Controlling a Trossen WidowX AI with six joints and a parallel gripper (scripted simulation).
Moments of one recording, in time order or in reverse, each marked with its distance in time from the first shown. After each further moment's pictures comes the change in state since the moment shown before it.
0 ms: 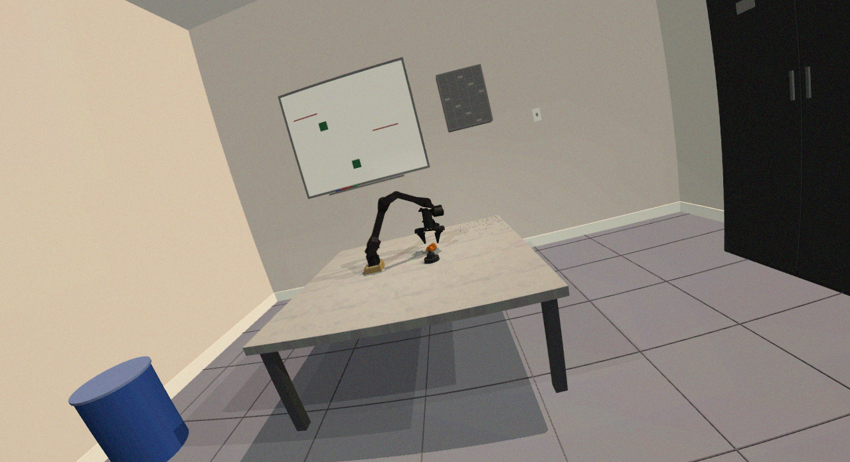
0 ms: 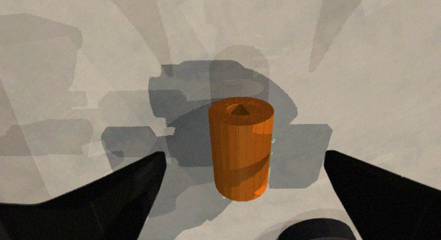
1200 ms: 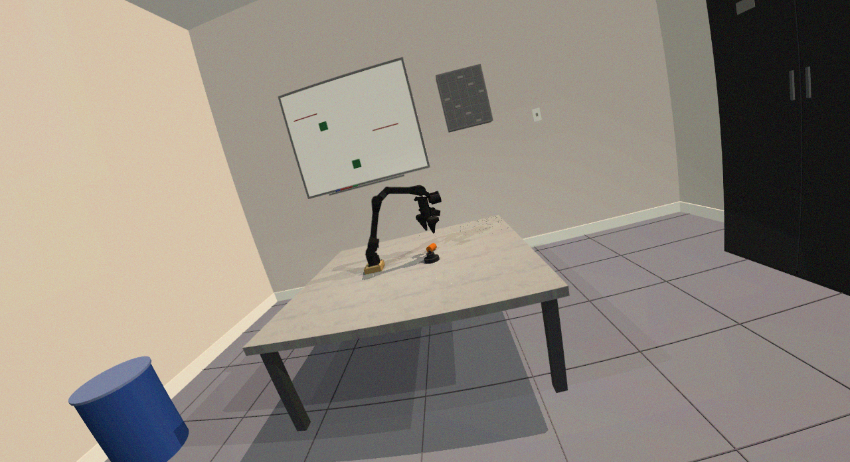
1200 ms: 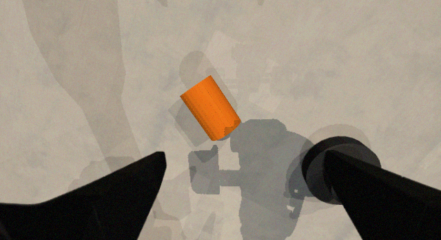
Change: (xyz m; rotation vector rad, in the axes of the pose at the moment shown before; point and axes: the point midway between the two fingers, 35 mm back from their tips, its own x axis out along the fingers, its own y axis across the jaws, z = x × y) arm -0.077 -0.034 -0.051 0.547 -0.187 0.100
